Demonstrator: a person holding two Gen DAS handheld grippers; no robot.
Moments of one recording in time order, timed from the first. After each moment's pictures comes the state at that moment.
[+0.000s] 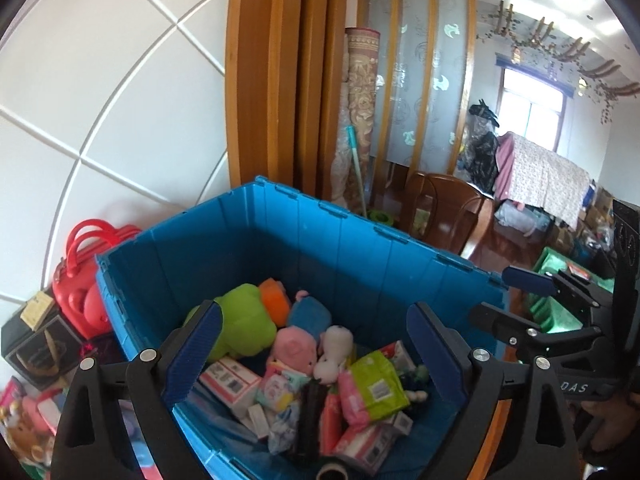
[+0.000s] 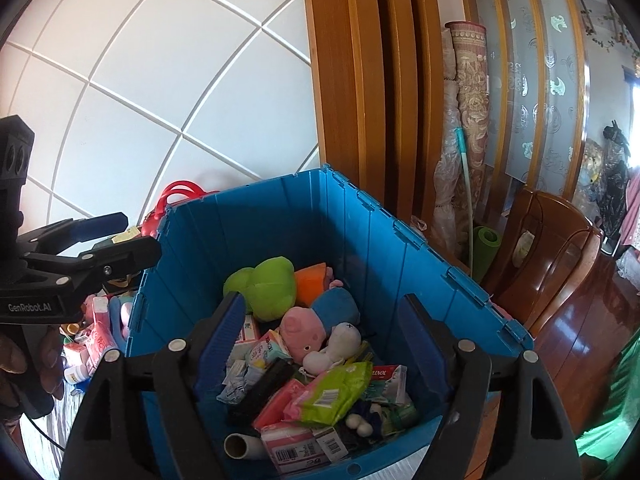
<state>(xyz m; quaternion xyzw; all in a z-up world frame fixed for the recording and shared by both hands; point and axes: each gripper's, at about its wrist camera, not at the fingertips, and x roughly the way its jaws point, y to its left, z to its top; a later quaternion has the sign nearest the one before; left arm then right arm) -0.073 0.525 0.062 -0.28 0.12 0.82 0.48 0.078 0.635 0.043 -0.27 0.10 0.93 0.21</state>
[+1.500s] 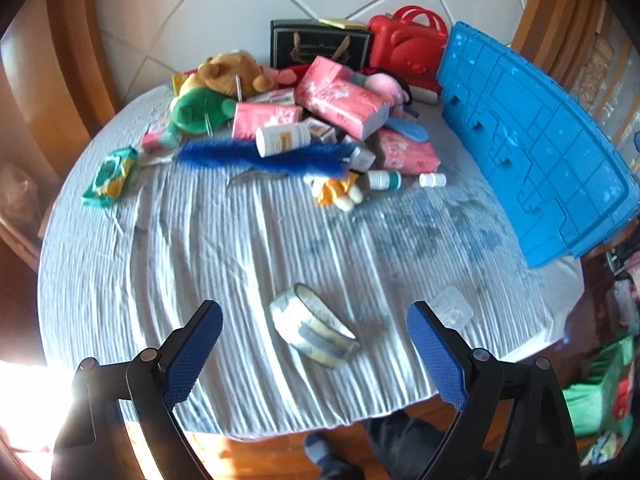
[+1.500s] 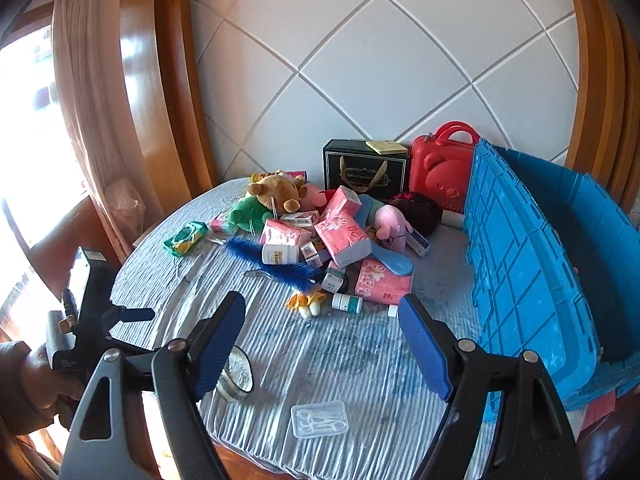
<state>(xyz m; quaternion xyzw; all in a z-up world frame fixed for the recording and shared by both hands) 0.033 0.012 -0.167 -0.51 0.01 0.85 0.13 0.093 0.238 -0.023 -0.33 -0.01 0.94 -0.10</state>
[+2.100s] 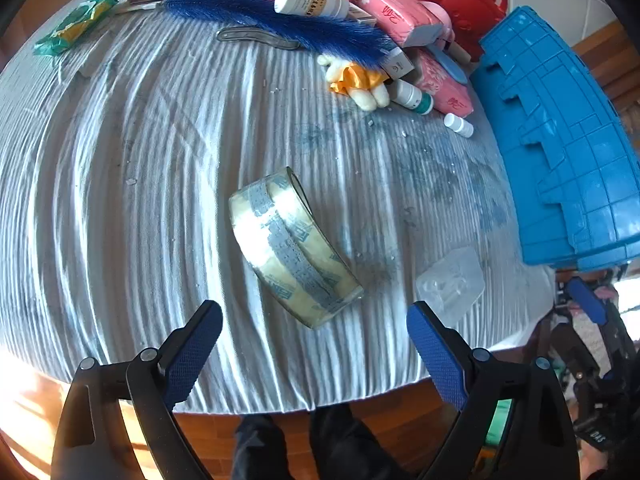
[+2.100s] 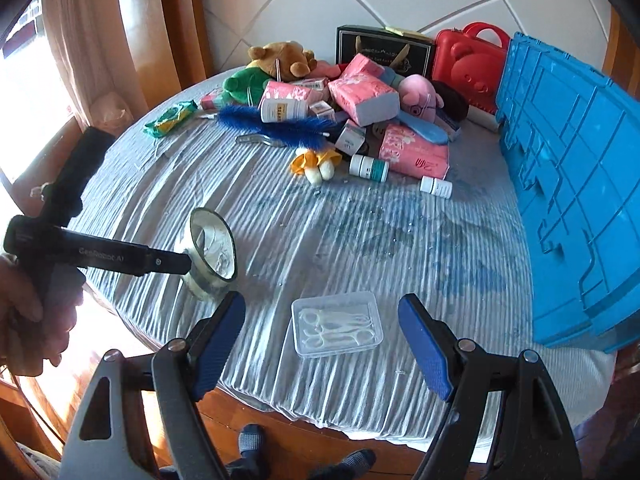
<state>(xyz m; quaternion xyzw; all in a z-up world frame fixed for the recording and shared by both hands) 0.017 0.002 -0.288 -0.62 -0.12 0.76 0.15 0.091 0.208 -0.210 -0.46 -0.06 0.88 -0.11</state>
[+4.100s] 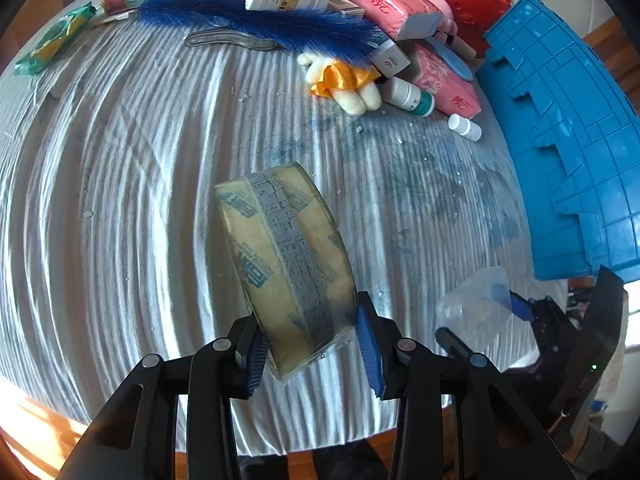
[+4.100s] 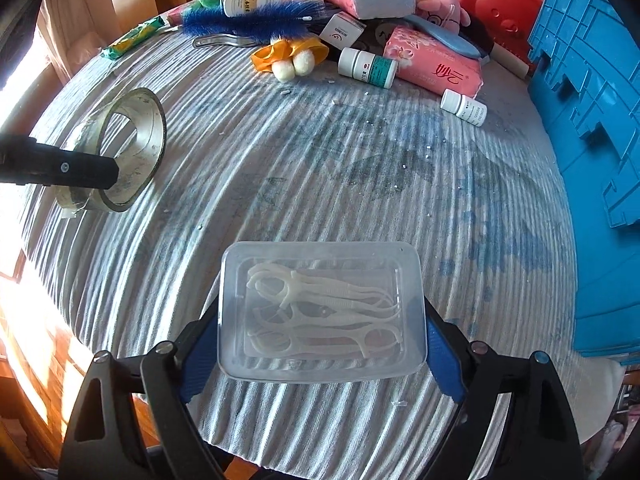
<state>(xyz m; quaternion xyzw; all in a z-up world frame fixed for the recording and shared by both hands) -0.010 0.043 -0.299 -0.61 -0.10 0.77 0.13 0.039 0.222 -0.311 -0.54 -0.10 0.83 -0.09</state>
